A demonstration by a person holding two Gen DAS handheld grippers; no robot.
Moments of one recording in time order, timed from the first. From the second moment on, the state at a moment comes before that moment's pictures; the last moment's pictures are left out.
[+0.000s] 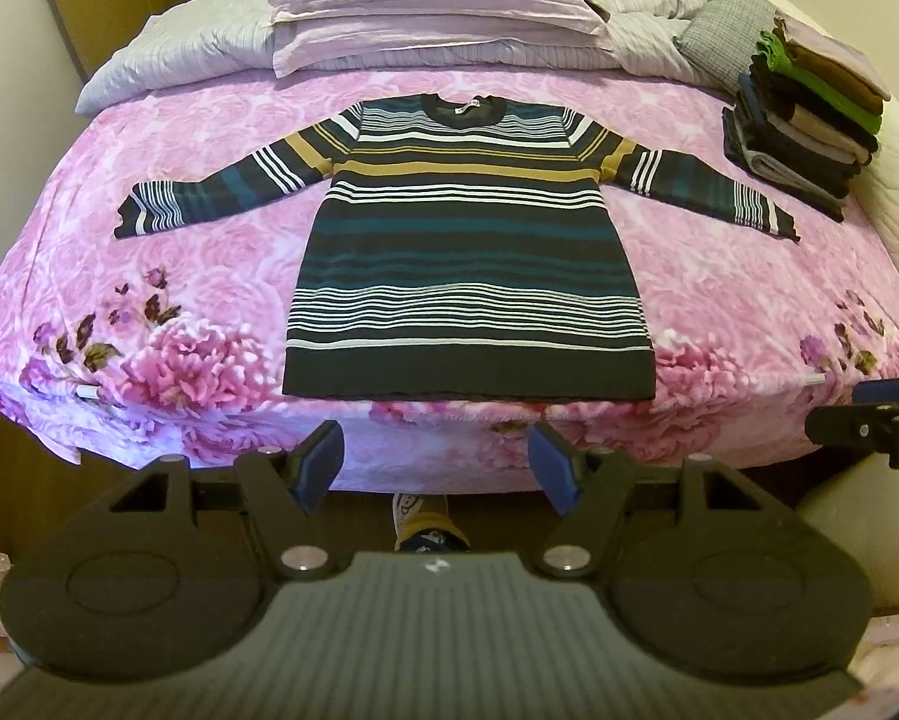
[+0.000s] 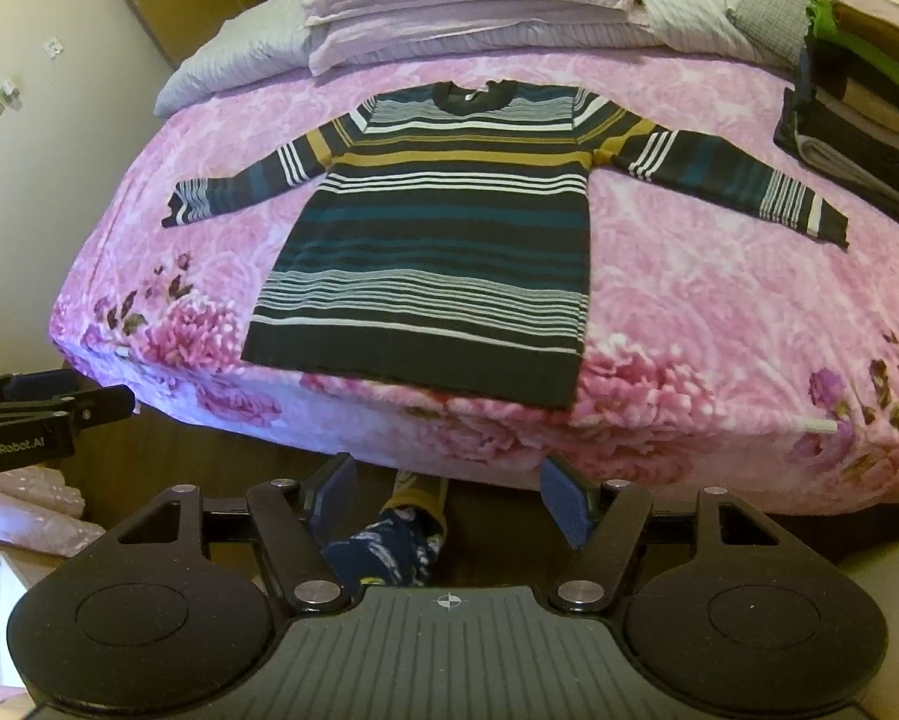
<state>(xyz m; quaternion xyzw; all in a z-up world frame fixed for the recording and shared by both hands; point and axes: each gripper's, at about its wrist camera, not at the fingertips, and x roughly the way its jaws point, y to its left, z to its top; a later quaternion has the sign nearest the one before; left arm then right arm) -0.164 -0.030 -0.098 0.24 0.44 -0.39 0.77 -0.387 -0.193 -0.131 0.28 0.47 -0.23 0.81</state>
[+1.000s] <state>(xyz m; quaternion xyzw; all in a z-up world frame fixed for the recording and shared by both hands) 0.115 -0.088 -0.184 0.04 0.52 -0.32 0.79 -0.259 -0.365 -0.158 0.31 0.36 -0.33 0.82</state>
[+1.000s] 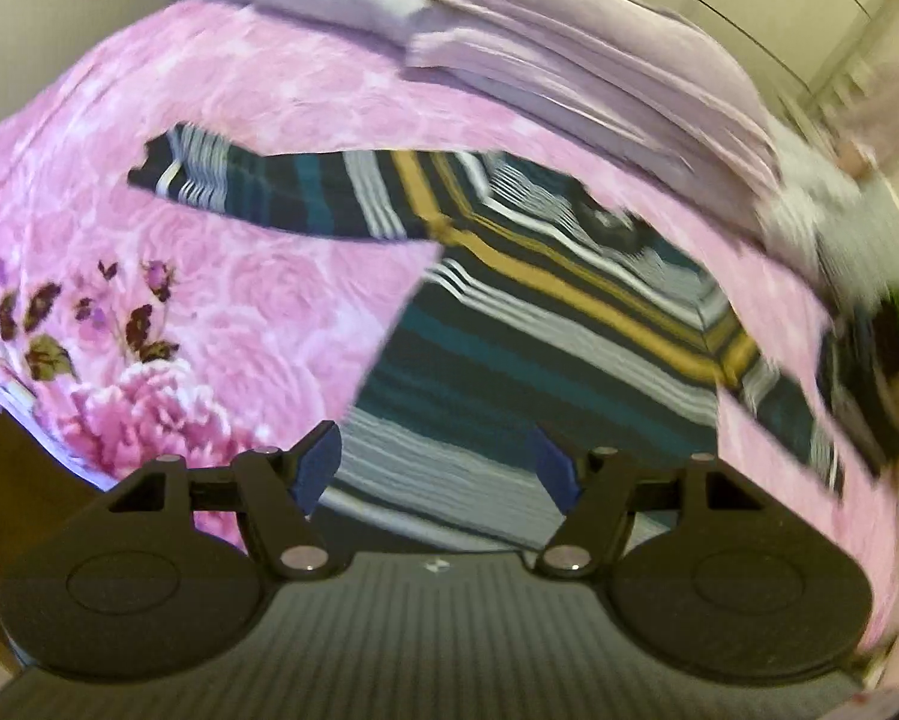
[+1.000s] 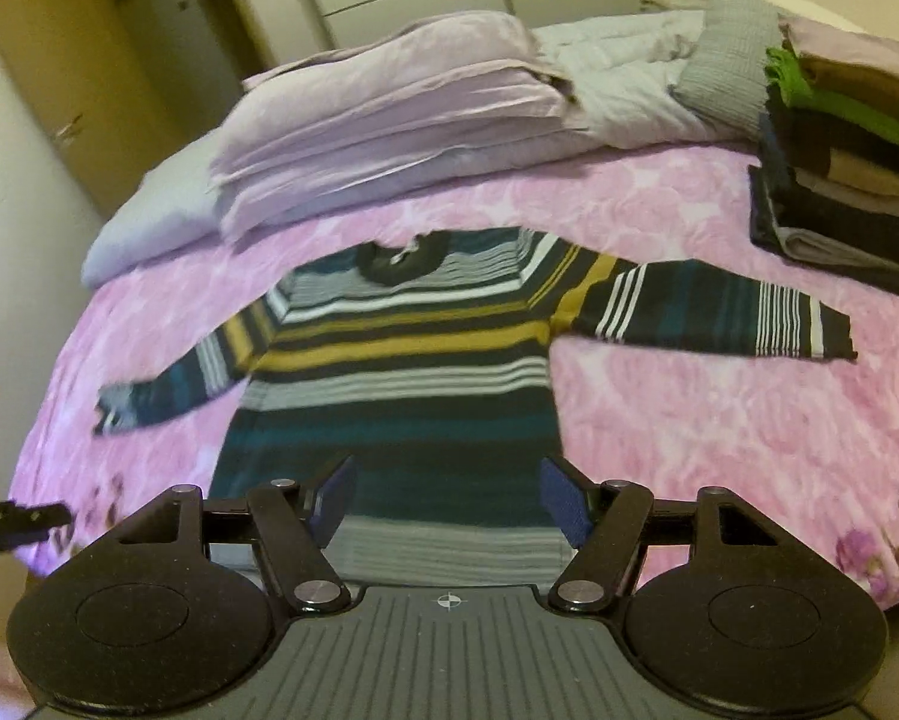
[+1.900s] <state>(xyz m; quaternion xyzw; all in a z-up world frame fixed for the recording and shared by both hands) 0.468 -0.052 -0.413 -0.24 0.54 0.00 0.81 -0.120 -0.468 -0.288 0.33 0.43 -0.43 0.72</state>
